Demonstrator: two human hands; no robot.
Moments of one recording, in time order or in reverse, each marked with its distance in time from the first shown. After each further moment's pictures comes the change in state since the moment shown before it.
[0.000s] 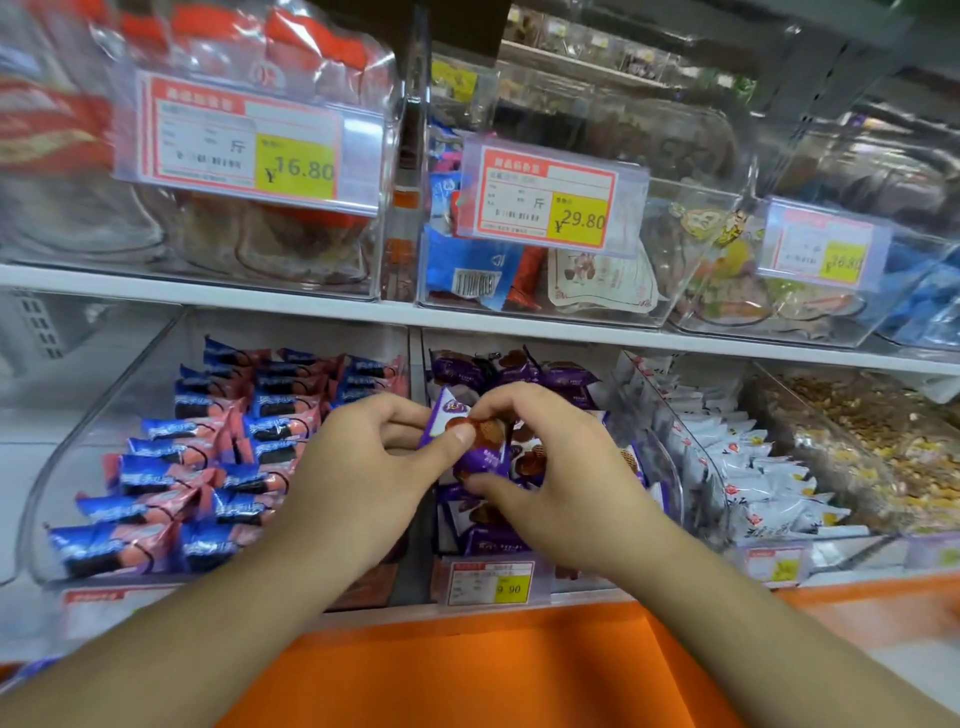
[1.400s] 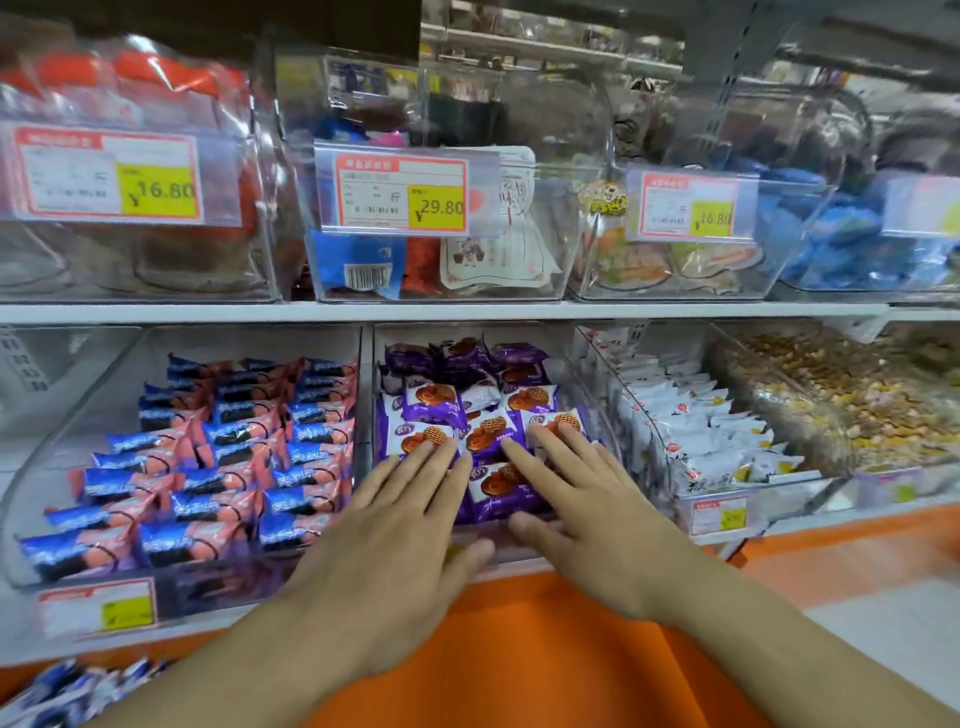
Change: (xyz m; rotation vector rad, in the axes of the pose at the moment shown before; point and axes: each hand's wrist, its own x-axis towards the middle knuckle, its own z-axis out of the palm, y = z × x) left_hand -0.049 -0.003 0.050 1.055 -0.443 0.436; right_hand -0.086 0.060 -0.026 -0.340 -0.373 0.258
